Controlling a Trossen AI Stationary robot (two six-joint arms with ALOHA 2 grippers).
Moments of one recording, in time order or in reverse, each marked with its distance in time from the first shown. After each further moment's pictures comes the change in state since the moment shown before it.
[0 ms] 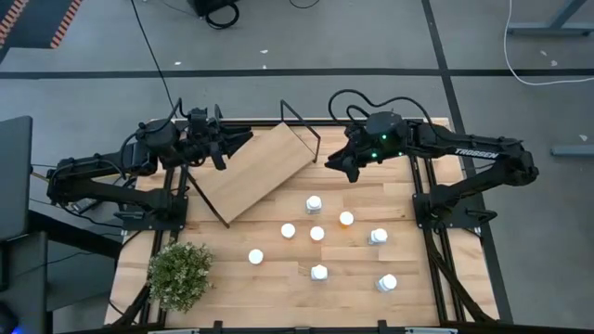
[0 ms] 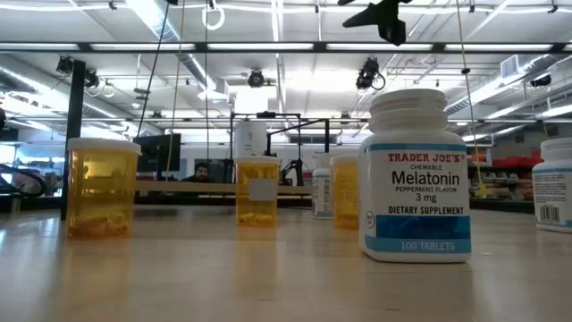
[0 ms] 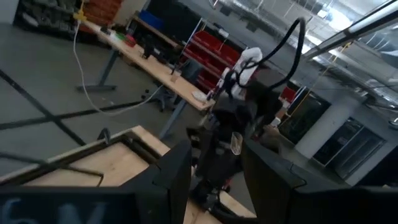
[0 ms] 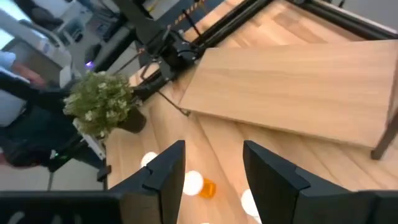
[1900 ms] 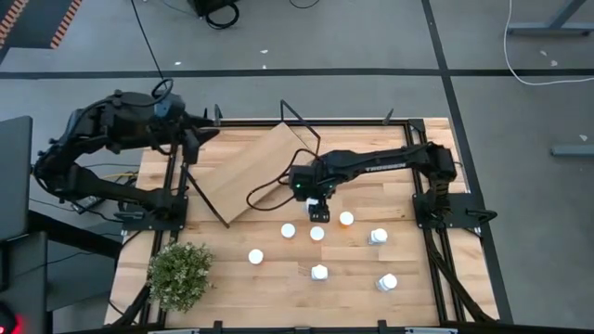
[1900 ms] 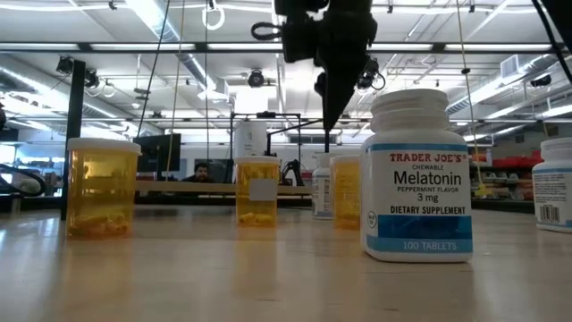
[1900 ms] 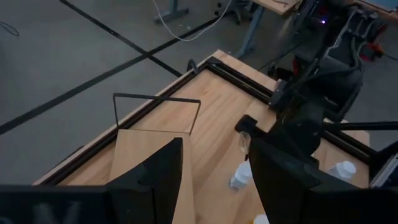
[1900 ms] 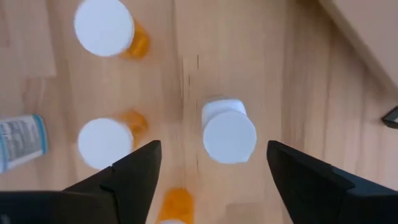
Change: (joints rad) left arm 0.035 0.141 0.684 -1.096 -0.063 0.157; right arm 0.169 0.720 0.456 -0.571 0.108 -0.495
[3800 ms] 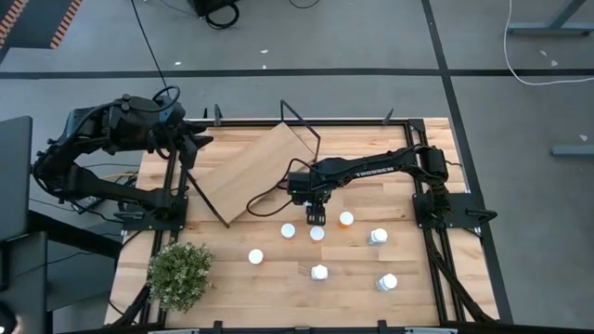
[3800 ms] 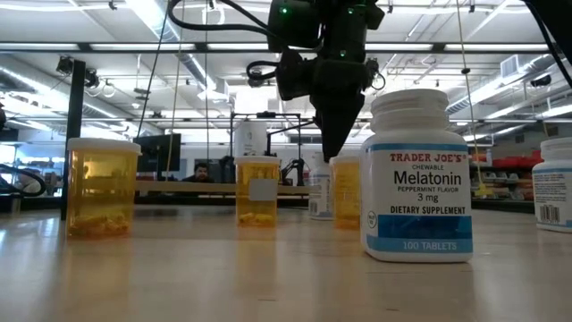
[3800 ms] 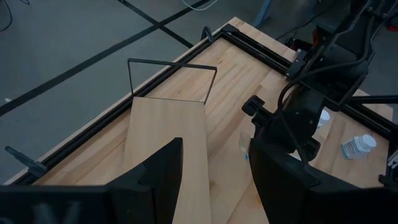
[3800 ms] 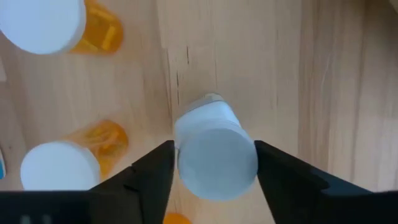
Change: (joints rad) left arm 0.000 -0.006 -0.001 -0.140 0.000 -0.032; right arm -0.013 0.053 -0.100 0.120 0.001 0.041
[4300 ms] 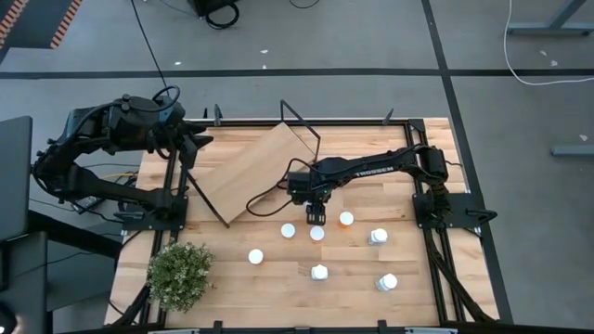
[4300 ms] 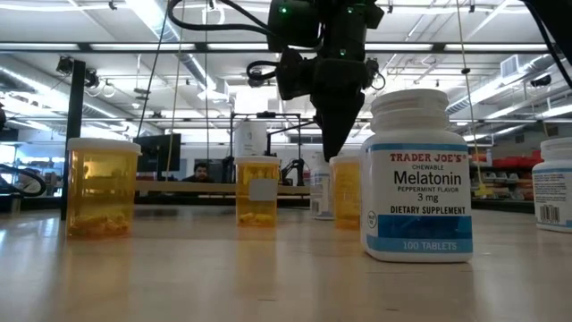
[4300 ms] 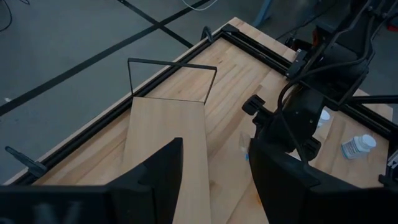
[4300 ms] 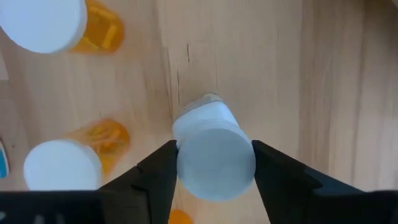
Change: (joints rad) left arm 0.000 0.000 0.000 0.000 0.000 0.000; right arm -0.008 0.002 0.022 -0.024 -0.003 0.006
